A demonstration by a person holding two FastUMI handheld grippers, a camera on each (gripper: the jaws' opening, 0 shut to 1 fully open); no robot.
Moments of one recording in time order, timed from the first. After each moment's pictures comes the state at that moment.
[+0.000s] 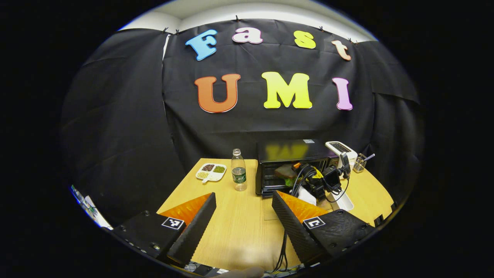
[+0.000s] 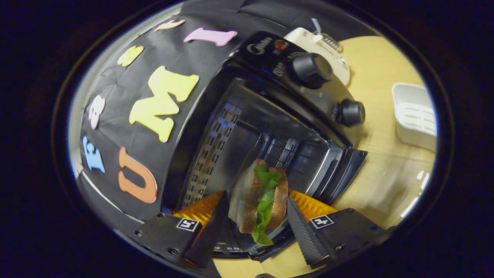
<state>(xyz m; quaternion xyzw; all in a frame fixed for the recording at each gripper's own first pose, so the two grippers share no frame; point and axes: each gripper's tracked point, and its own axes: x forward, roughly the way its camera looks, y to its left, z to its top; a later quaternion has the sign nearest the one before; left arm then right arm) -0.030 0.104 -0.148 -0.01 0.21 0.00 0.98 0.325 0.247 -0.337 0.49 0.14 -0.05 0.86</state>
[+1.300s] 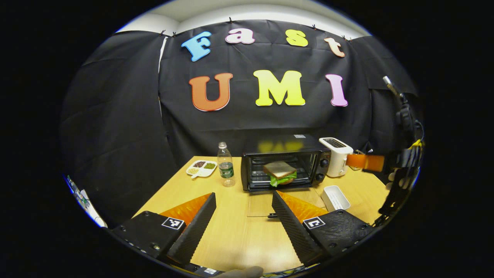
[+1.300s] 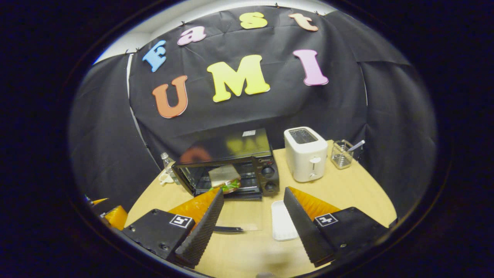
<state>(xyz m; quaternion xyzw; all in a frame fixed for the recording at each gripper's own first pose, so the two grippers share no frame) -0.042 0.032 -0.197 0.00 0.20 -0.01 0.98 0.067 0.086 -0.196 0.09 0.17 0.04 0.98</state>
